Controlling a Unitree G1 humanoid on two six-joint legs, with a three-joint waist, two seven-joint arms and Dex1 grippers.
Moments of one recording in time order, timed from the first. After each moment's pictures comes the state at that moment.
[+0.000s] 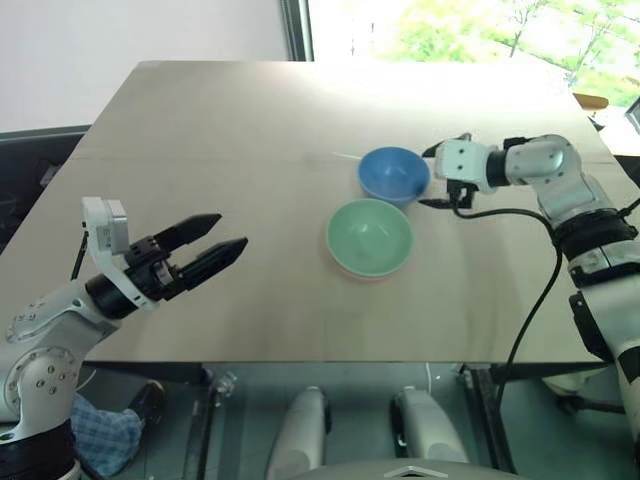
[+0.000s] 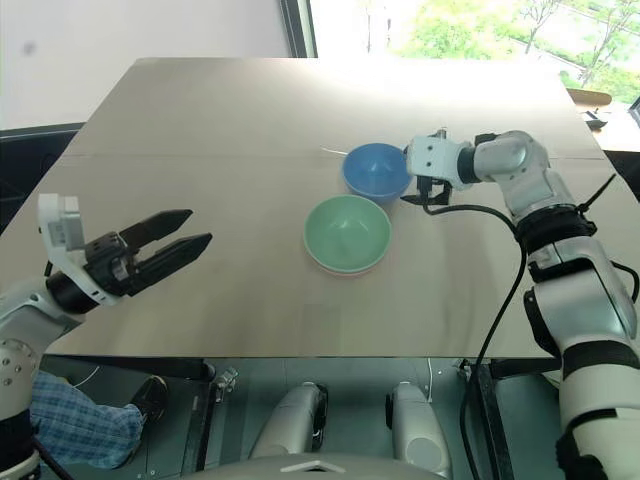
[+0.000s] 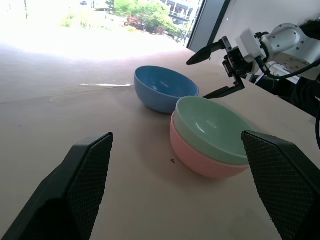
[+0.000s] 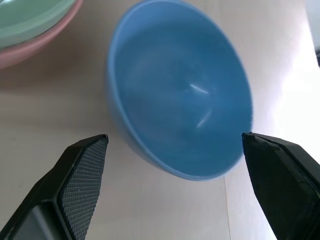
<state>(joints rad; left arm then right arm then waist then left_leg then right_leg) 0.02 0.73 0.57 -0.39 -0.95 0.67 -0.85 -1.15 -0.58 0.39 0.91 -0.21 -0.42 1.04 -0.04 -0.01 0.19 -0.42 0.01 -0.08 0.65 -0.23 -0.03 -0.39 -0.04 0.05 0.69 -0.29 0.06</state>
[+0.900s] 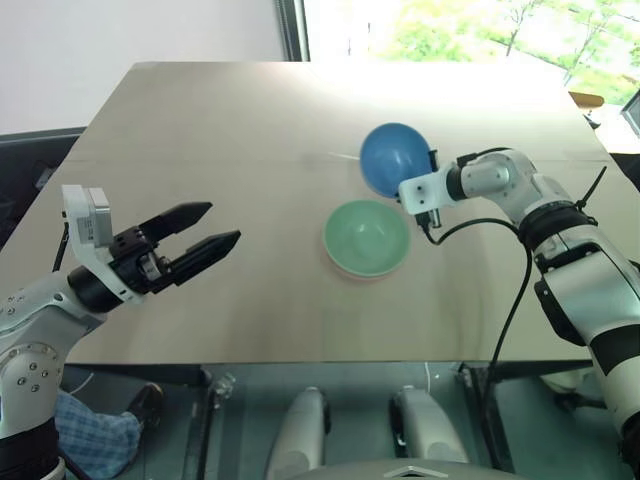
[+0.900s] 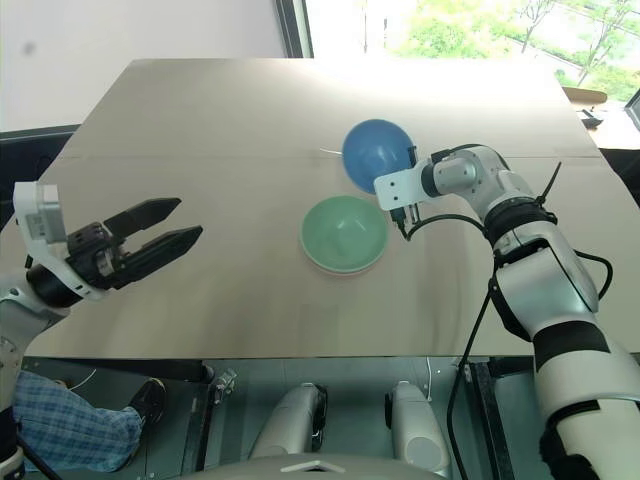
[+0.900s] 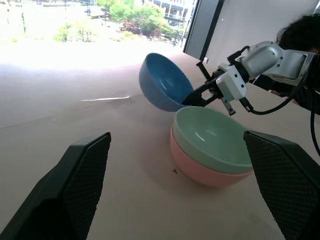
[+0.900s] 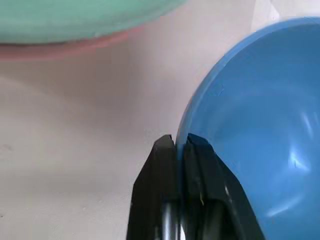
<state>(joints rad) -0.01 0.78 0.57 -0.38 -0.95 0.64 -0.87 -1.23 -0.46 0.47 1.15 -0.47 -0.66 0.86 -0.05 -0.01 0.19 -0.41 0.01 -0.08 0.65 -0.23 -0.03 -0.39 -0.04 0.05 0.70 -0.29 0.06</state>
